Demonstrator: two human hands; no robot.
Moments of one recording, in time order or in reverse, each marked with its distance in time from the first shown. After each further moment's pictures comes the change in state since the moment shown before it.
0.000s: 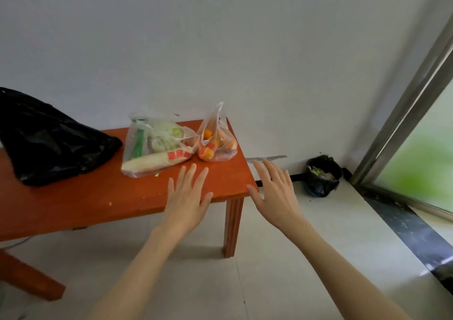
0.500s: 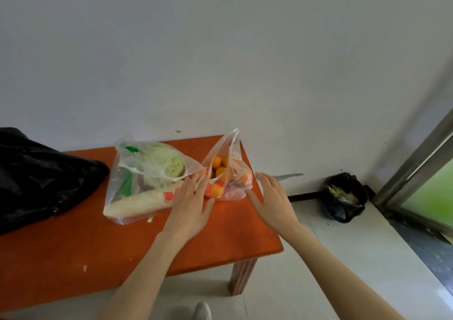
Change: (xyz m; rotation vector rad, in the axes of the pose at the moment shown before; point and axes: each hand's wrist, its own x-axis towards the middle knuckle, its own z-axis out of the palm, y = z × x) left_hand 0.221 -0.081 0.047 -0.136 -0.018 0.016; right_hand 0.225 0.019 0.089 0.198 -0.101 0.137
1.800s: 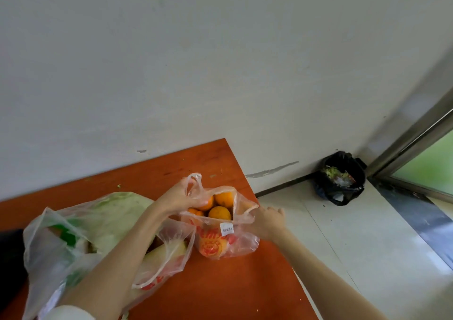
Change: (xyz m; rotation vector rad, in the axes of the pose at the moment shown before) left_hand 0.293 -0.106 0.054 -0.369 -0.605 -0.304; right_hand 0.212 0.050 0.094 -0.324 -0.593 0.376
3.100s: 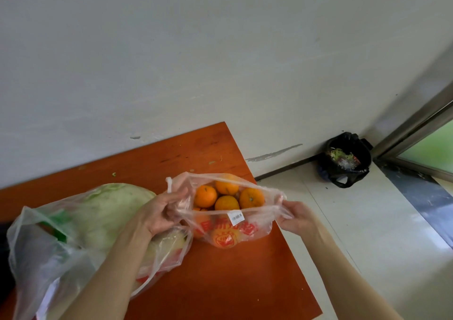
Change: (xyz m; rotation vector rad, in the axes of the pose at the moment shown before) left_hand -0.007 -0.038 0.014 -1.360 -0.265 -0.291; right_hand 0.030 0.078 0.021 2.341 -0.341 0.644
